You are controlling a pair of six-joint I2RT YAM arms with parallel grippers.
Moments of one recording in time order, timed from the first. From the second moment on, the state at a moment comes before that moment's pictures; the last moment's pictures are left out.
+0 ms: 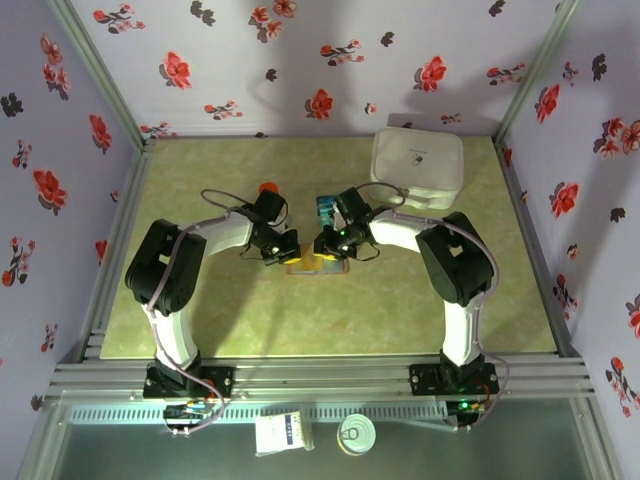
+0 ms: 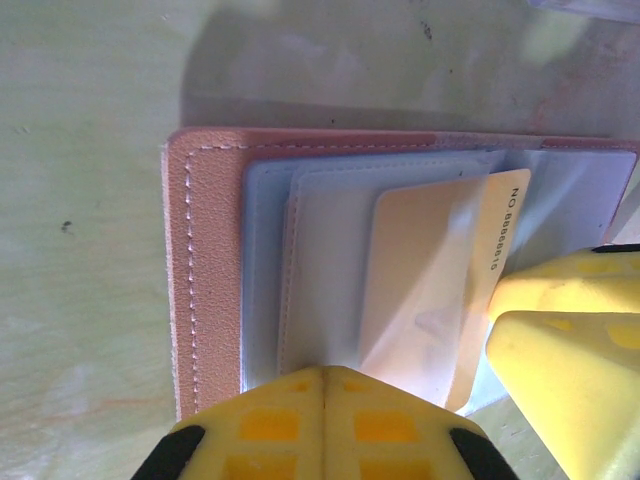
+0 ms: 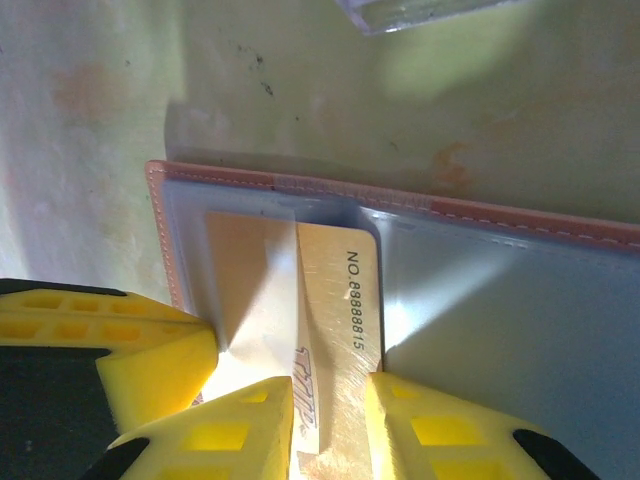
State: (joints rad) left arm -0.53 1.87 1.12 -0.47 0.41 -0.67; right arm 0.60 1.96 1.20 -0.33 -0.51 0.72
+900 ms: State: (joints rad) left arm -0.53 1.87 1.14 -0.49 0.40 -0.67; right arm 0.60 1.95 1.19 -0.32 -0.51 0.72
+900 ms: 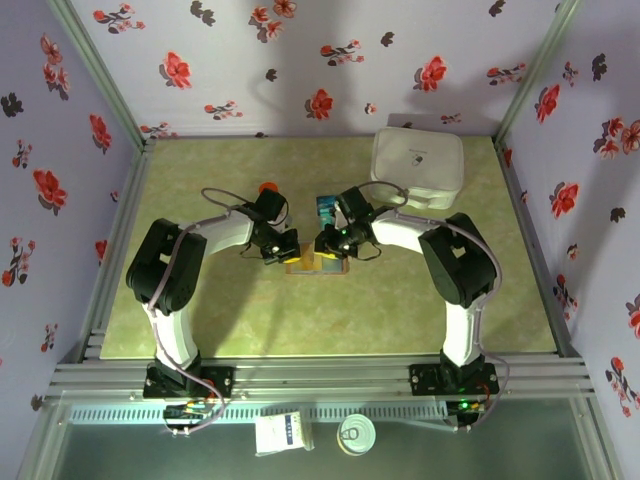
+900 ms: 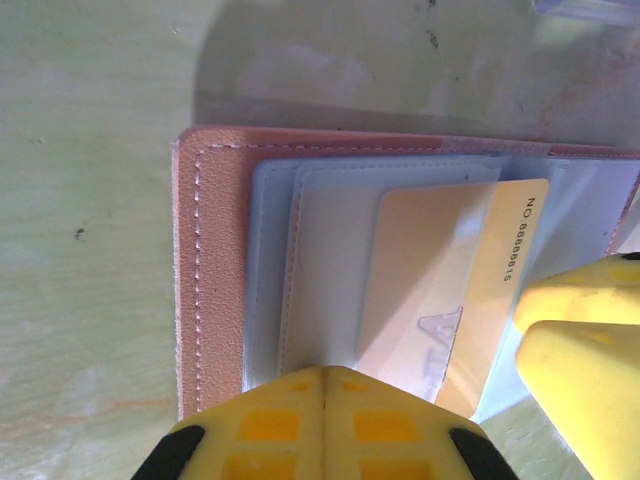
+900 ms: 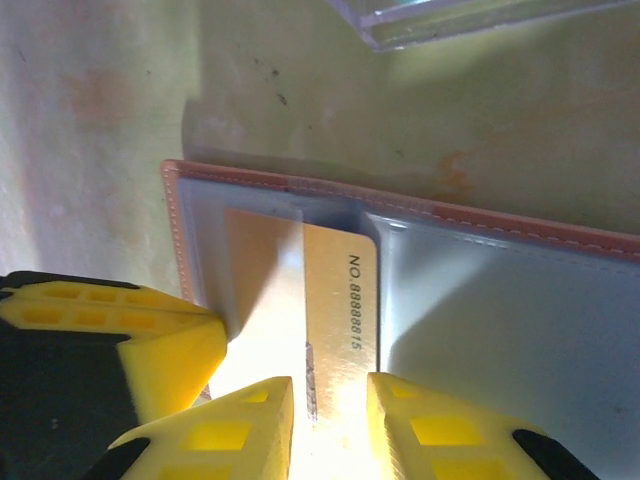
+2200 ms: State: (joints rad) left arm -0.53 1.88 1.15 -0.51 0.40 -0.65; right arm 0.59 1.96 1.10 -0.13 -0.59 0.81
